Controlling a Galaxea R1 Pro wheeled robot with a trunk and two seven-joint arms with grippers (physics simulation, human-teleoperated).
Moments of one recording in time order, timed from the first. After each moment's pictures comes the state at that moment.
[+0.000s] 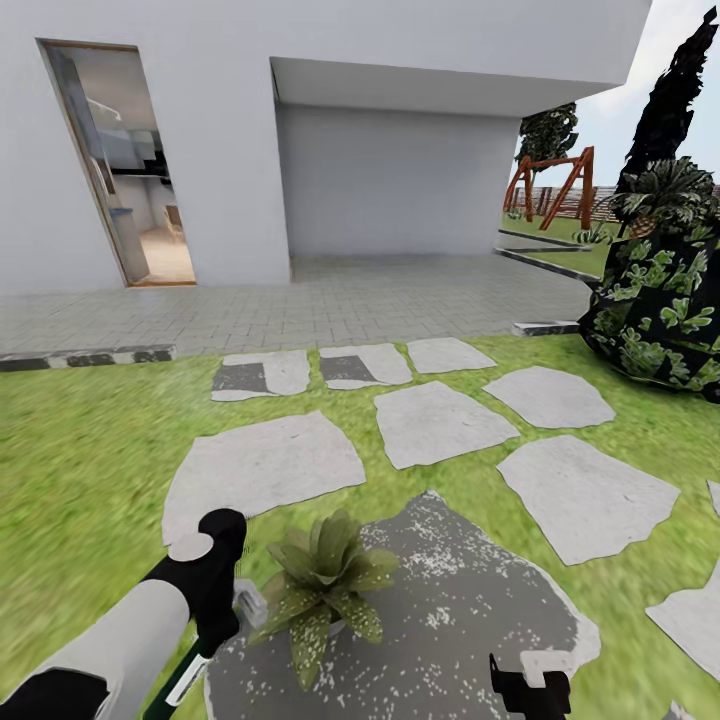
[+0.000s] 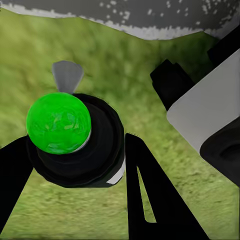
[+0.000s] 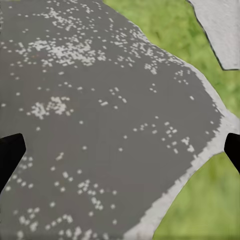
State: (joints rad) left arm -0.77 0.02 -0.17 -0.56 -1.53 0.86 -1.56; right arm -0.42 -0.06 0.02 -0.11 0.06 -0.49 -0.15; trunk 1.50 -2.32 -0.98
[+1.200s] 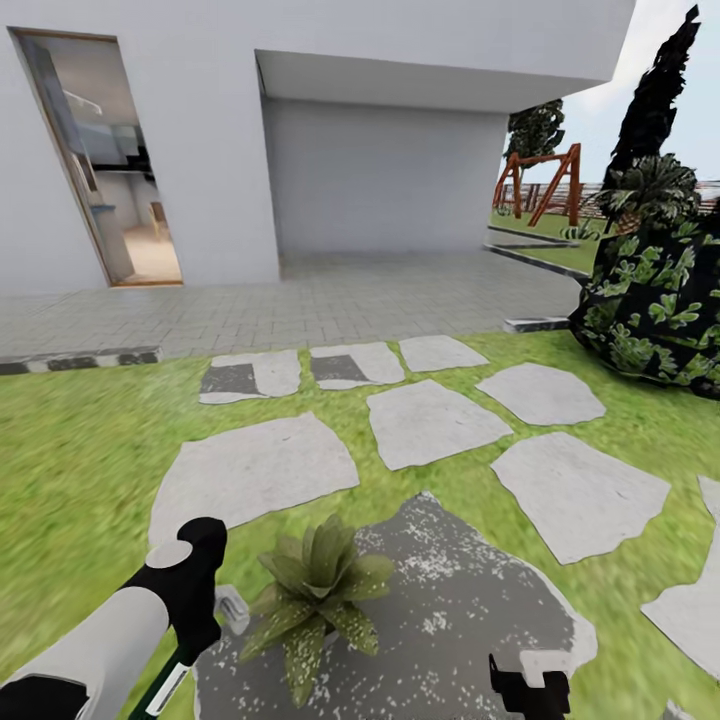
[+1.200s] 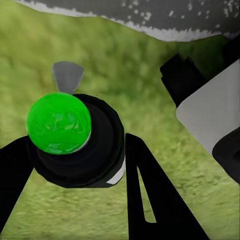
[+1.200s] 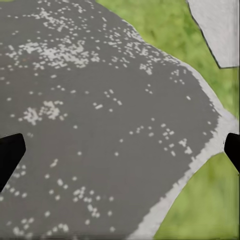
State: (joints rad) left arm -0.75 0.08 -0.17 -0.53 -1.44 0.86 -1.48; right arm -0.42 -0.06 0.02 -0.11 0.06 -0.49 -0.15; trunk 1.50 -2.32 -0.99
